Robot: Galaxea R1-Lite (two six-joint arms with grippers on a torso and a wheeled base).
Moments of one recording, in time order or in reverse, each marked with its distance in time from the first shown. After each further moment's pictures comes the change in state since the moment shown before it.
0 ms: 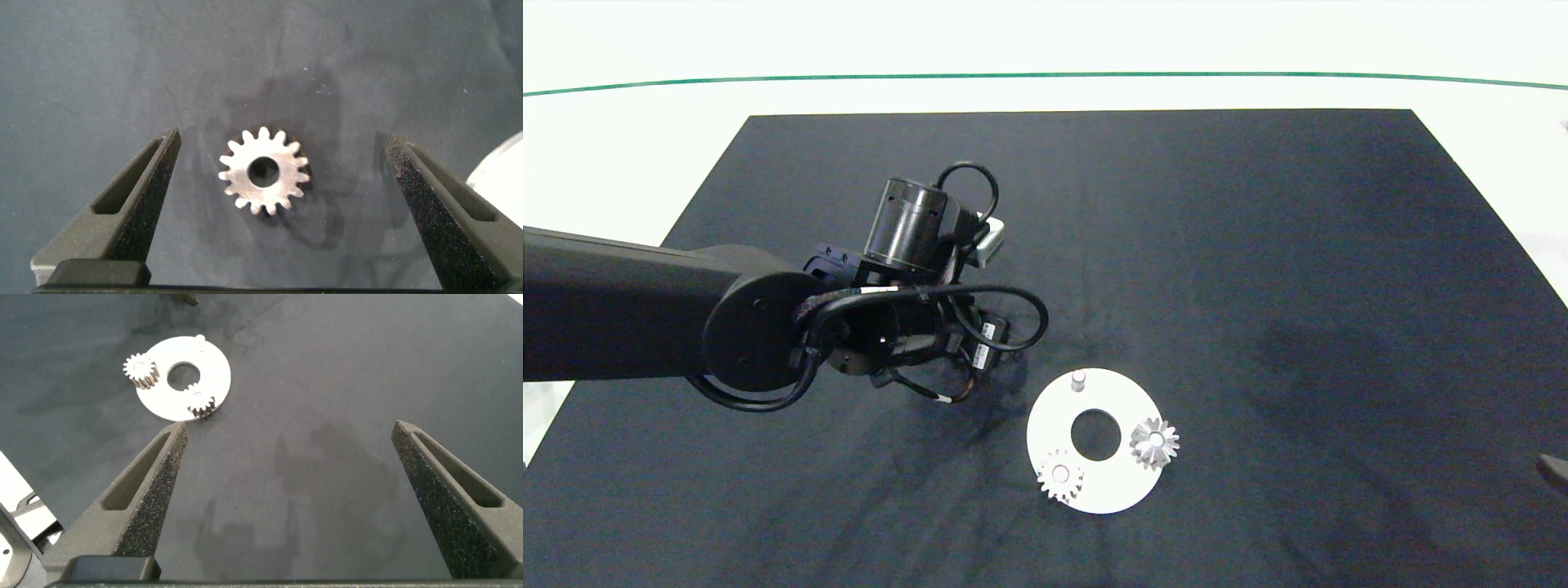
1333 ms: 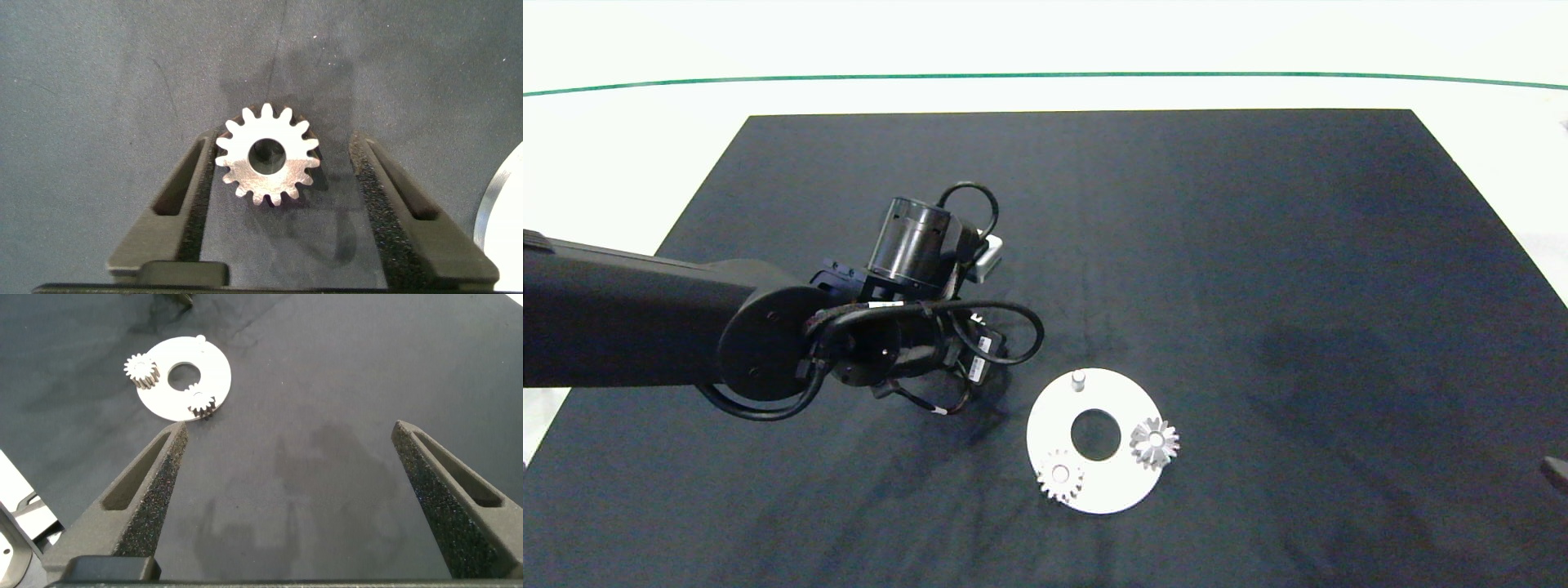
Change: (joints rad) left arm 0.009 0.014 0.034 -0.006 0.000 0.010; right arm 0.000 -0.004 0.003 0.000 0.001 0.000
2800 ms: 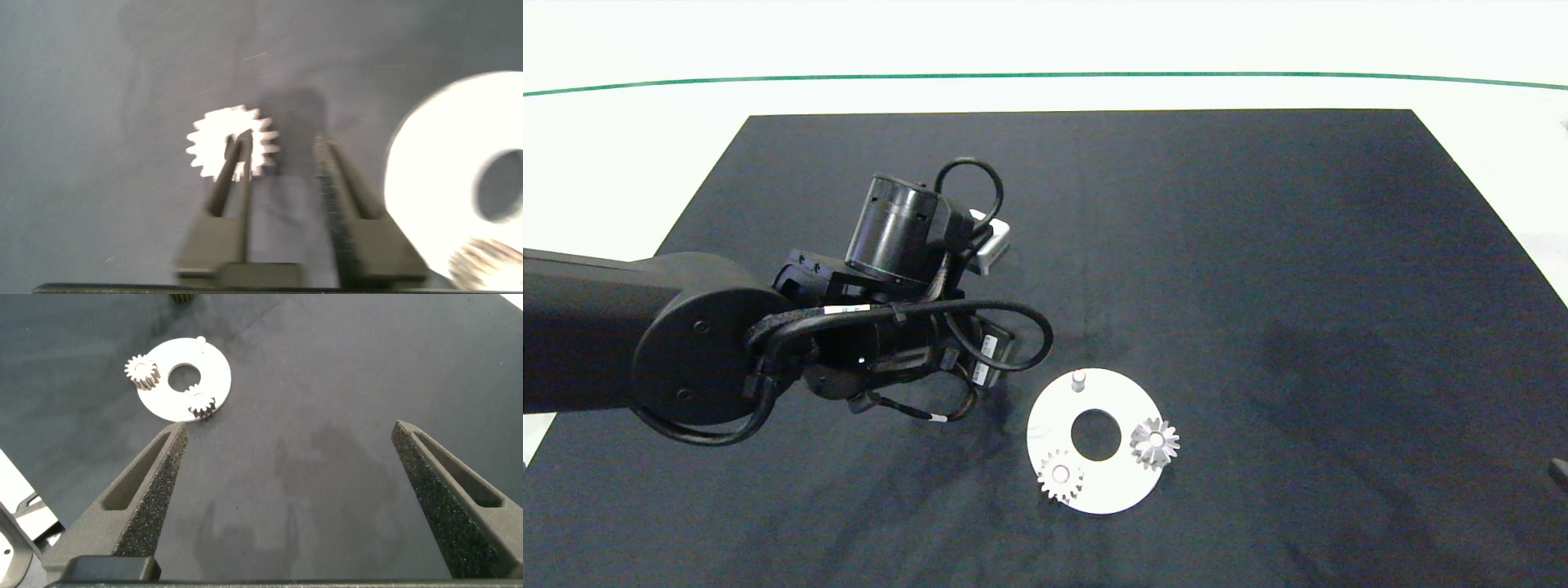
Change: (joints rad) left arm -0.088 -0.093 0.028 0.001 0.001 0.009; right arm 0.001 -0.009 0.002 0.000 0.001 0.000
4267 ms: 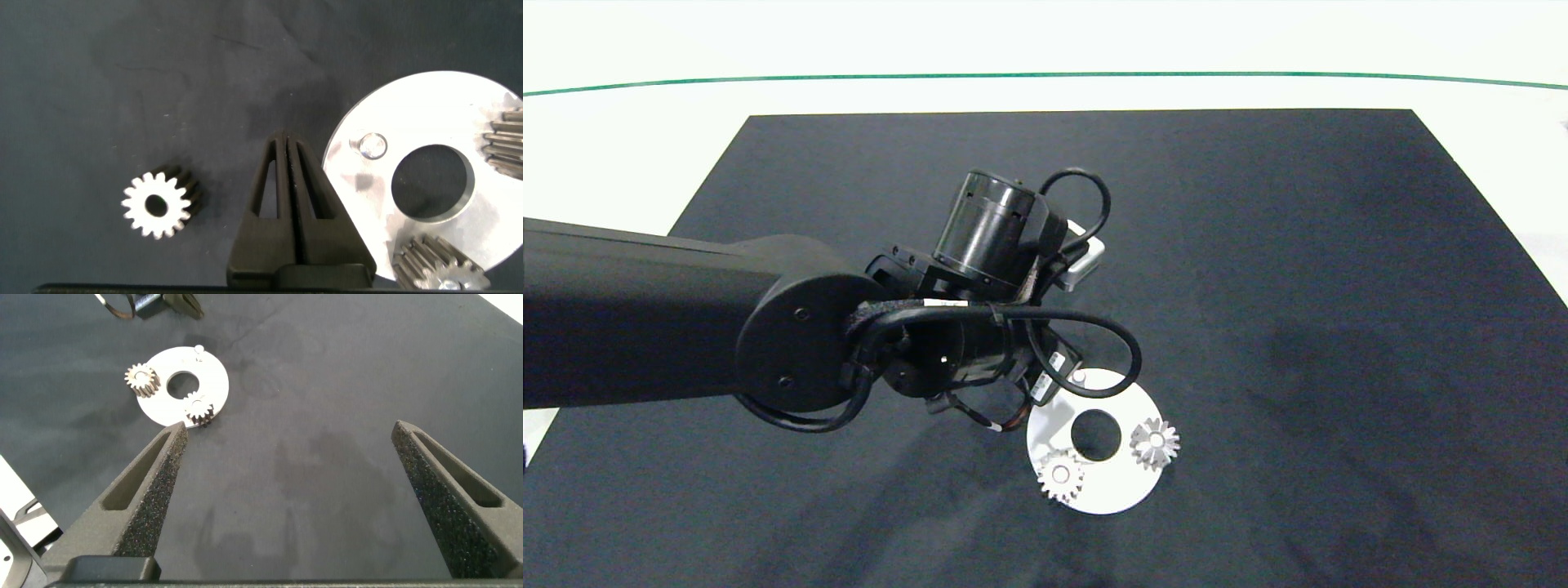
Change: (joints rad) left arm -0.103 0.097 -0.171 0.109 0.000 0.139; right arm 0.000 -0.011 -0.011 -0.002 0.000 0.003
